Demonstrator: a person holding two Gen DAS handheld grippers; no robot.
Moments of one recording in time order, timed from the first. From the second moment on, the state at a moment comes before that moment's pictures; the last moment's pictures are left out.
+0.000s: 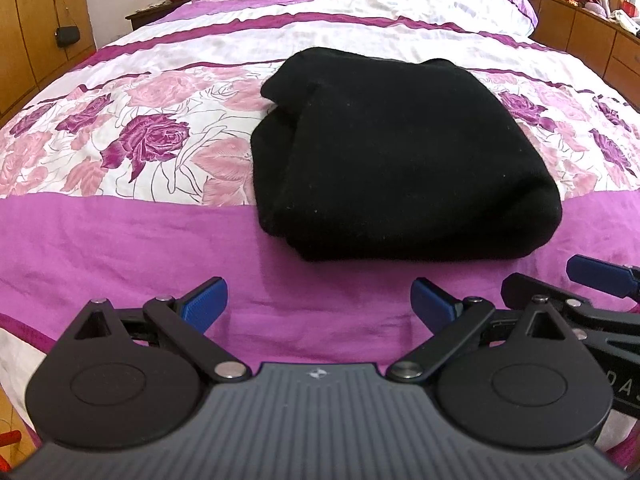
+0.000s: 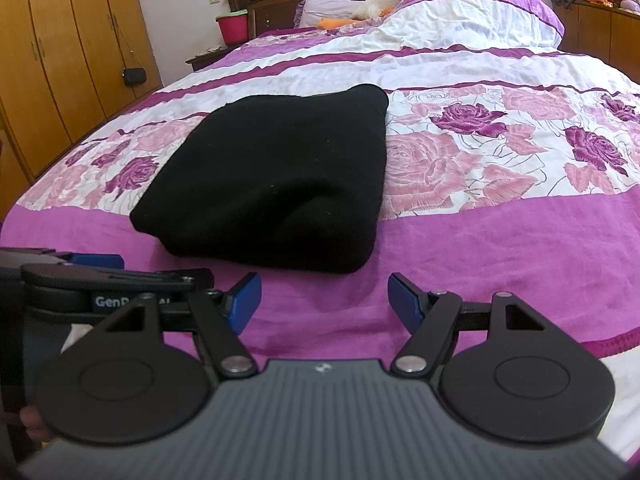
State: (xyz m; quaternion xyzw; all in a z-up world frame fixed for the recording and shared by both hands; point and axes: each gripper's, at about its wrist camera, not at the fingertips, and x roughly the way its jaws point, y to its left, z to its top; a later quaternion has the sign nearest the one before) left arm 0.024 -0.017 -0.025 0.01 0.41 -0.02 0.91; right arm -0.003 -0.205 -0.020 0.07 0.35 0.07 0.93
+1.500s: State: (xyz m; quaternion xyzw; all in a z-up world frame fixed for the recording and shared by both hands) left arm 0.024 -0.017 -0.025 0.01 0.41 -0.02 0.91; right arm -0.003 -0.204 -0.019 0.07 0.35 0.07 0.93
